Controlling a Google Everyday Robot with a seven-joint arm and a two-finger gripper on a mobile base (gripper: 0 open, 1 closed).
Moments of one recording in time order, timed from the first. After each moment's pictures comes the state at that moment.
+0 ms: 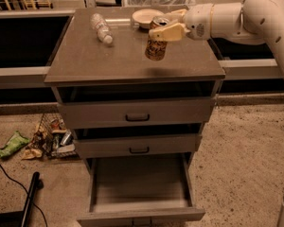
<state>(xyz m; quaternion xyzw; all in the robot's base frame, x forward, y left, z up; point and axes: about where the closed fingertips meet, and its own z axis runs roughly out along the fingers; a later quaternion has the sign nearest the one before) 0.723 -0.063 0.960 -0.46 0.63 0.31 0.55</state>
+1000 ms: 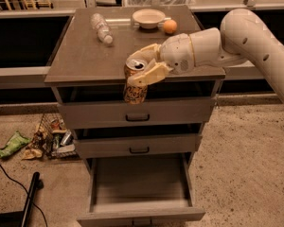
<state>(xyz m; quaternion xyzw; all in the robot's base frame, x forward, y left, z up) 0.580 0.013 0.914 -0.60 0.54 0.39 0.45</state>
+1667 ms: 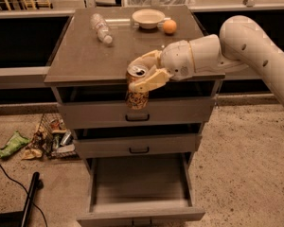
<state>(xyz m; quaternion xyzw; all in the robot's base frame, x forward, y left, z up) 0.577 0.012 0.896 -0.60 0.55 0.38 0.45</state>
